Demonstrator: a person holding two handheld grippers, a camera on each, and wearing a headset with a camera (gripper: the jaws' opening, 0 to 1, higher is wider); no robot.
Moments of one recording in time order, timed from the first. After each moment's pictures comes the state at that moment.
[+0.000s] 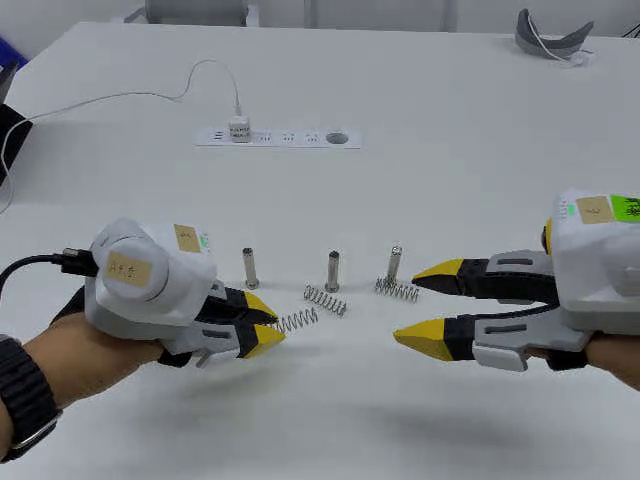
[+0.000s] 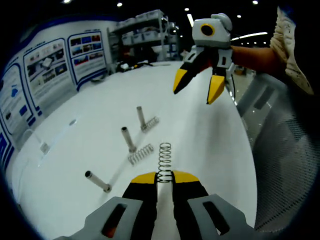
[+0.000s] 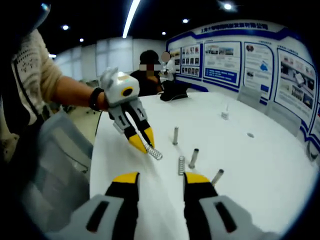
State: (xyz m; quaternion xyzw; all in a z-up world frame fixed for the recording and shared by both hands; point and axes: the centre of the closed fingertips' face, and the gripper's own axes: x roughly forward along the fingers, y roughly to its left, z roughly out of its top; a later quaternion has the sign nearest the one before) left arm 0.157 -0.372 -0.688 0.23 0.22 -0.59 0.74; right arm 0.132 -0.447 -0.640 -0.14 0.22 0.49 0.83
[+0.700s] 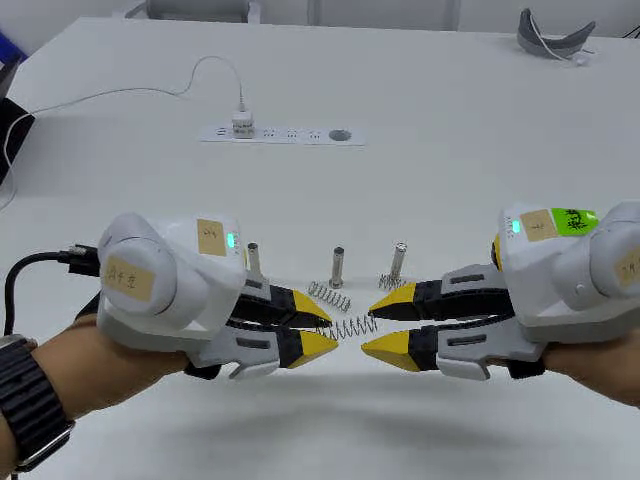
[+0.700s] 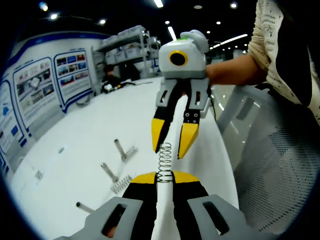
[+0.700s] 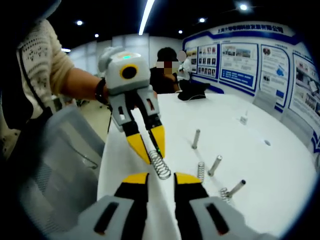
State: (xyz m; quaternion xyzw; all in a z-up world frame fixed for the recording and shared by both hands) left arm 0.121 -0.405 -0.653 0.22 0.15 -0.65 0.71; right arm 0.117 -0.418 -0.650 -0.16 0.21 0.54 0.80
